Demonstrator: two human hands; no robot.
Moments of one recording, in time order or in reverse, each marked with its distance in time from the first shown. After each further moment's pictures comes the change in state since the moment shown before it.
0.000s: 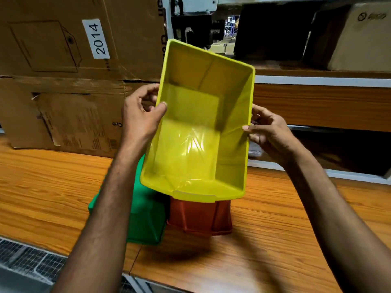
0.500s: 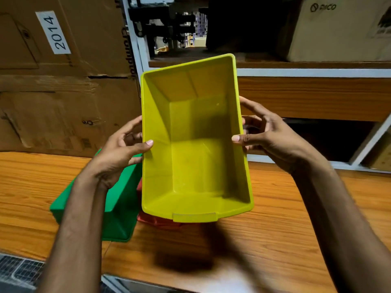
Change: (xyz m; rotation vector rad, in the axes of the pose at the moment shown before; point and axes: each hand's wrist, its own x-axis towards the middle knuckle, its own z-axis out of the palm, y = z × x) left_hand -0.072 -0.003 0.031 -0.252 -0.428 -0.483; right_hand -0.083 -0.045 -0.063 -0.221 -0.066 0.018
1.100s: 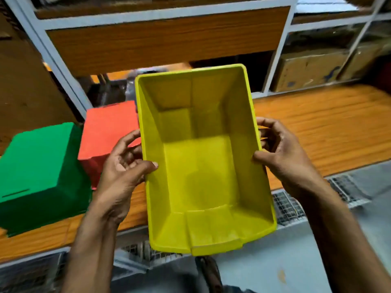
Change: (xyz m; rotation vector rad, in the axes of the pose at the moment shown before) left_hand -0.154 -0.042 0.124 -0.171 -0.198 -0.078; right_hand -0.259 0.059 0.021 -0.044 0.629 0.139
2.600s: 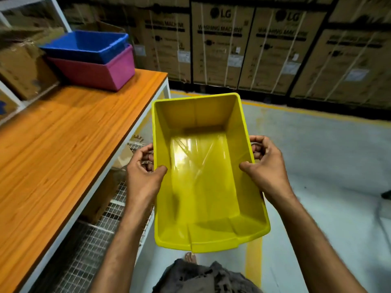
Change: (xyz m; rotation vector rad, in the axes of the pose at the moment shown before) left_hand -0.130 -0.146 0.817 0.202 -0.828 -0.054; right_hand -0.325 0.091 -0.642 -0.220 1.352 0.350
